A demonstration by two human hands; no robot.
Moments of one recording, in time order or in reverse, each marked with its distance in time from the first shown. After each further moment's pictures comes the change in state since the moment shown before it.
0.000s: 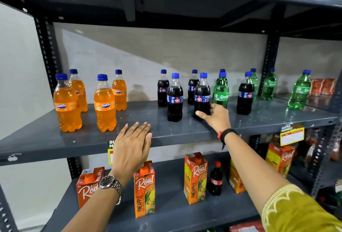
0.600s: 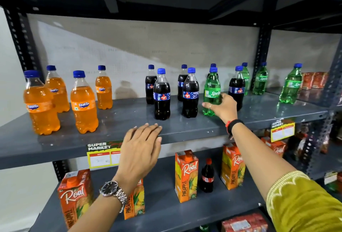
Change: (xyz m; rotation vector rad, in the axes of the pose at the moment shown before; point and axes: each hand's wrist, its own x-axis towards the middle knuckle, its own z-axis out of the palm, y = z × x) left_hand 0.004 0.054 0.009 -0.067 0.028 0.122; right_hand 0.035 0.023 -0.041 0.003 0.089 0.048
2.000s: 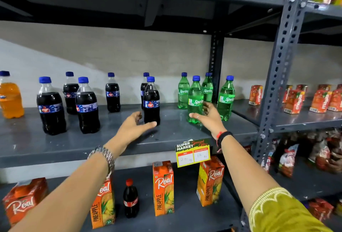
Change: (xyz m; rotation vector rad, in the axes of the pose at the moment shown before) left_hand 0.183 0.239 0.115 -0.974 -0.393 -0.739; right_hand 0.163 0.175 -0.183 0.215 -0.258 0.029
